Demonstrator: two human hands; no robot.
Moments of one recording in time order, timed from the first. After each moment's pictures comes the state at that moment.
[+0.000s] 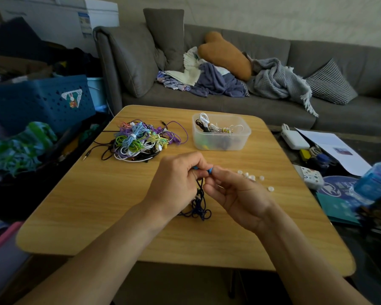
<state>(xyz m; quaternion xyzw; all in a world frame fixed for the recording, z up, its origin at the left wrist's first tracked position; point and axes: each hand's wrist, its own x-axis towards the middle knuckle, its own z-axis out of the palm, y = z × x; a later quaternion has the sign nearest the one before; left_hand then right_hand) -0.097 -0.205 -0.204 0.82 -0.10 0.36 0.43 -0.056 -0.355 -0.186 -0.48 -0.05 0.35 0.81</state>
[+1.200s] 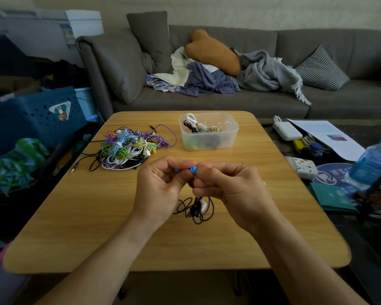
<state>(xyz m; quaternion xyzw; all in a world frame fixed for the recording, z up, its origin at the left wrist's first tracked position) -0.102 -0.223 -0.204 0.68 -0.07 0.32 0.66 -0.067 -0.365 -0.175 -0.58 -0.15 0.19 0.78</state>
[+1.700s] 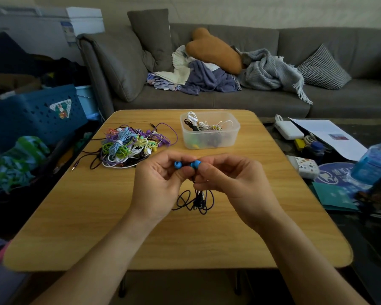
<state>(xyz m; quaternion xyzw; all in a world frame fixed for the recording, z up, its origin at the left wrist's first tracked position) -0.100 -0.215 -0.202 0.70 -0.09 0.32 0.63 -0.065 -0.371 -0.174 -0.61 -0.22 0.14 0.75</state>
